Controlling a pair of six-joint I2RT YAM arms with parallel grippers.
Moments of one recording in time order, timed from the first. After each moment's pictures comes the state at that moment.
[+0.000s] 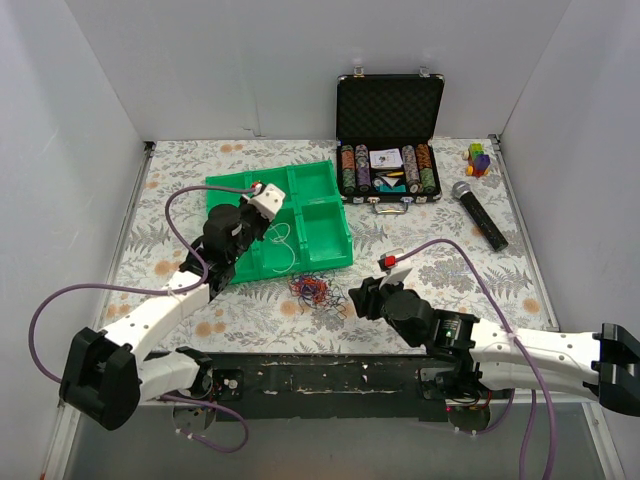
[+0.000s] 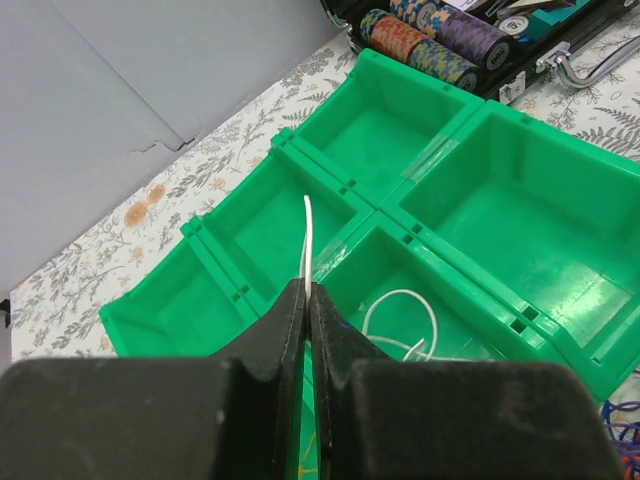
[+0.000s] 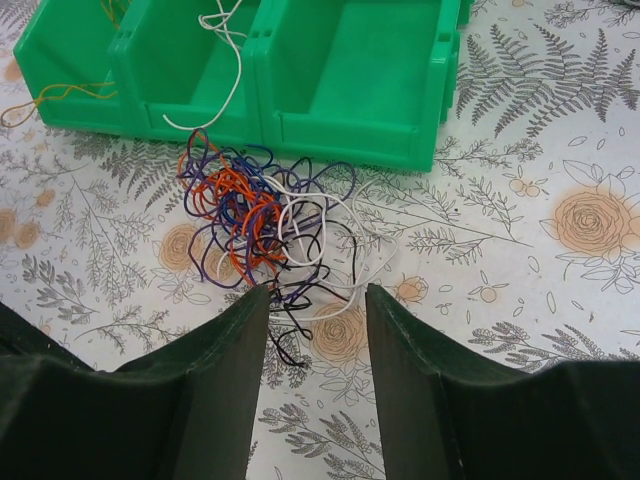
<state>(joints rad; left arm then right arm) -0.48 1.12 0.70 0.26 -0.04 0.39 1.25 0.87 0.39 0.08 0.61 0.54</state>
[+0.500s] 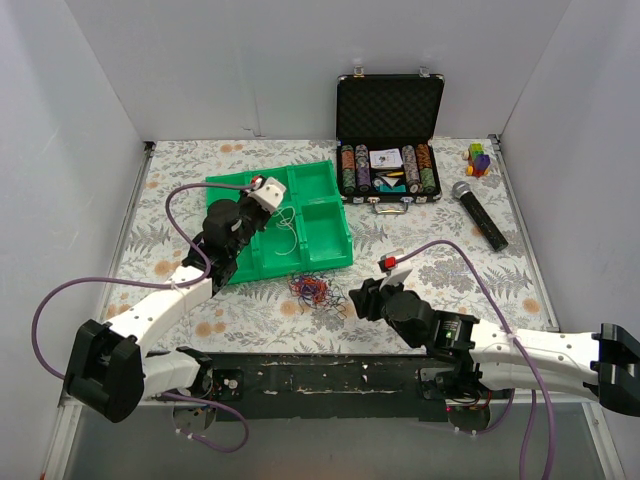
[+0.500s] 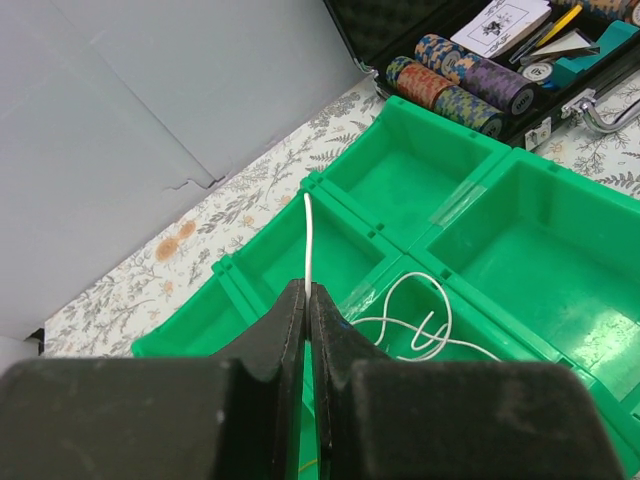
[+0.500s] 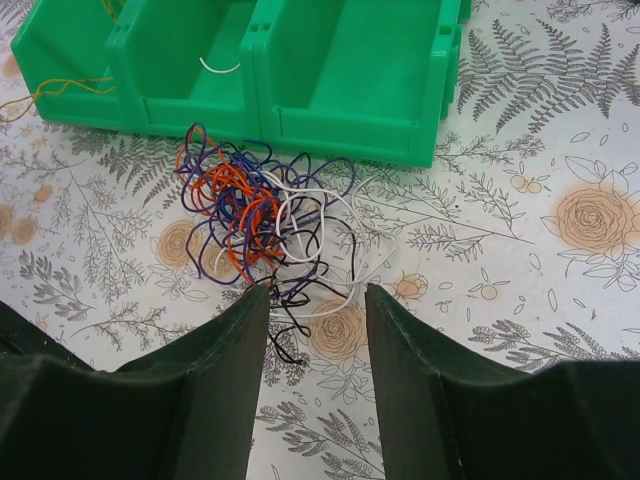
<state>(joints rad) -0.47 1.18 0.72 0.37 -0.04 0.42 1.25 0.86 0.38 0.09 0.61 0.54</state>
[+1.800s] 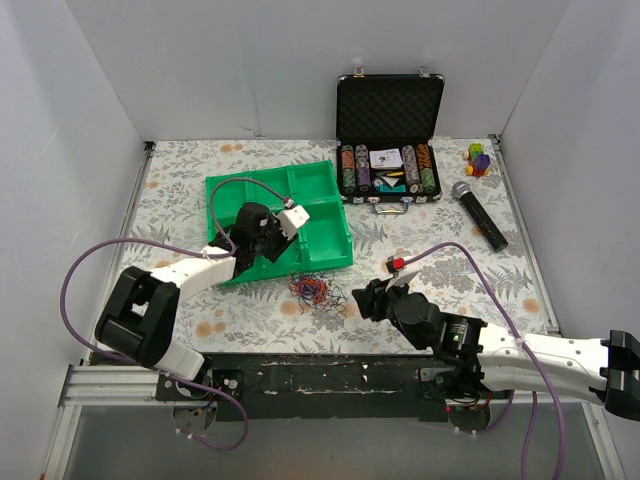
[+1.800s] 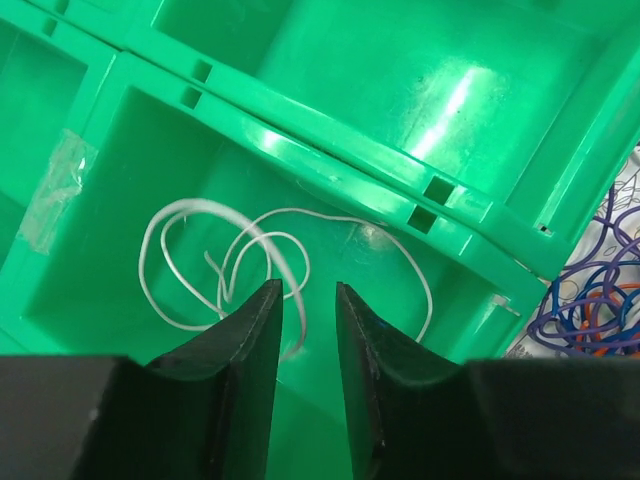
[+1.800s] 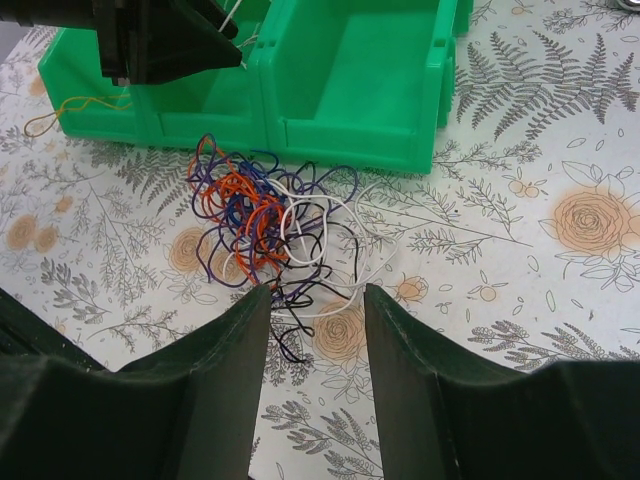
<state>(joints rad) -0.47 1.49 0.77 0.07 0.19 0.45 1.25 0.79 0.35 0.09 0.61 0.55</state>
